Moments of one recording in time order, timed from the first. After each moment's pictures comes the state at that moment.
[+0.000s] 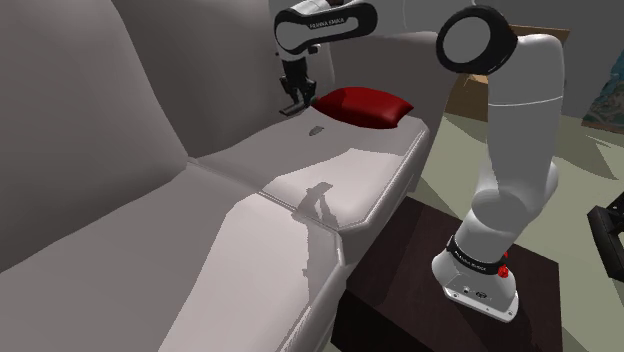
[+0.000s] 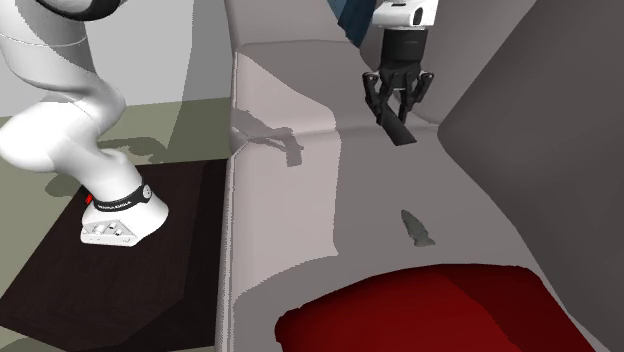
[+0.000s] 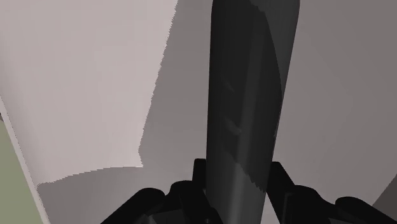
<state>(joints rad) -0.23 0.39 0.27 -1.39 -0.33 1.72 1.58</state>
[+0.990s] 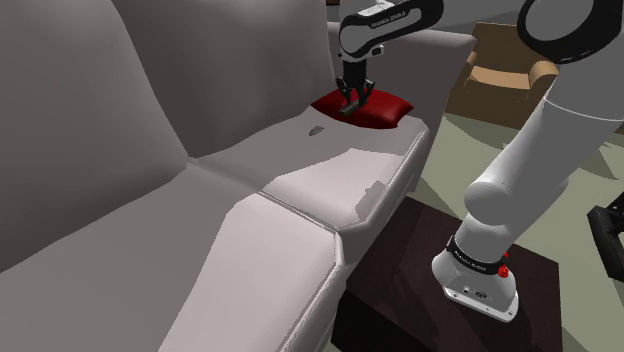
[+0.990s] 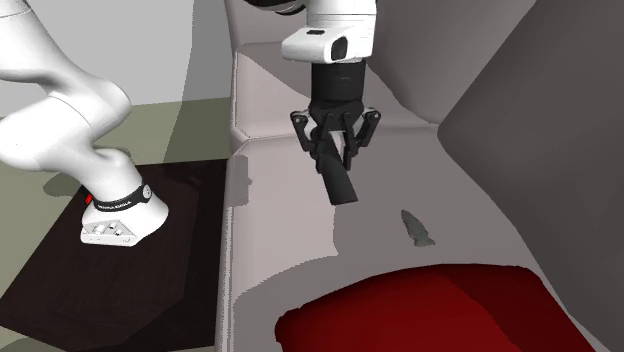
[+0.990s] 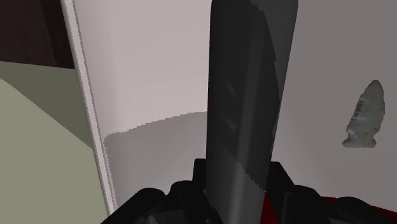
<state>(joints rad) -0.44 -0.04 0.17 -1.97 -0.24 1.95 1.31</state>
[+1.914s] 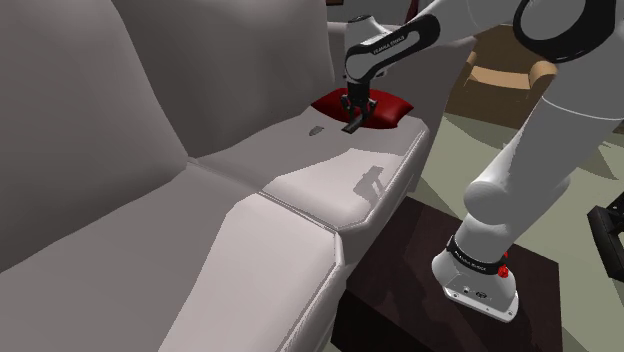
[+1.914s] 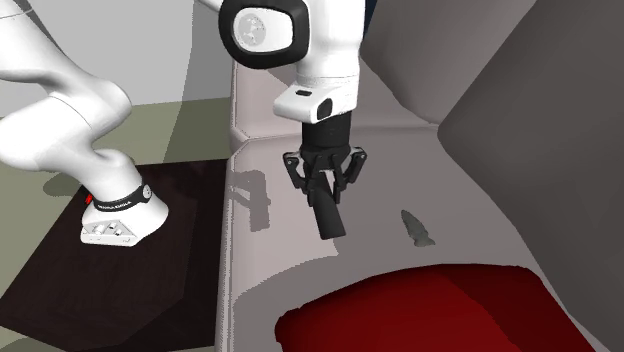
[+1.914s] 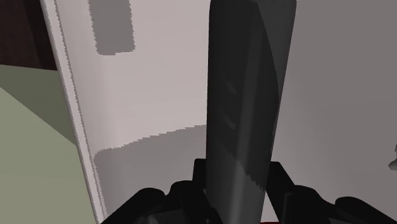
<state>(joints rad) -0.46 -0.03 0.14 -2.13 -0.26 2.12 1.32</state>
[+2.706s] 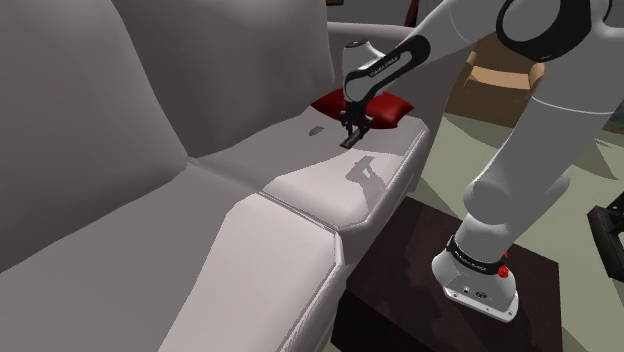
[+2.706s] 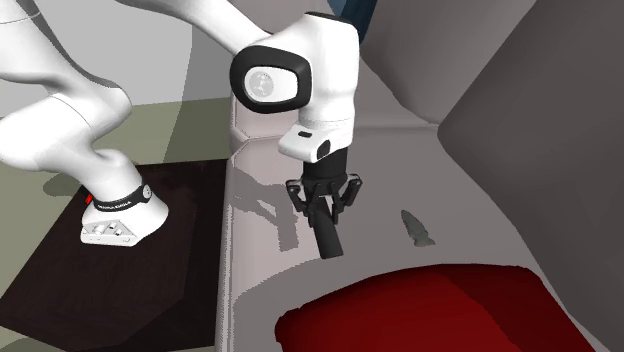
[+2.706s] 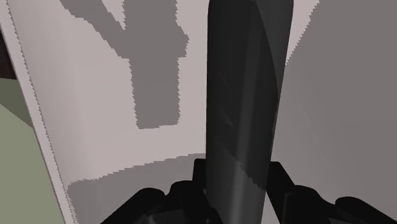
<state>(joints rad) -0.46 0.05 0.14 -2.20 -0.31 2.27 1.37</state>
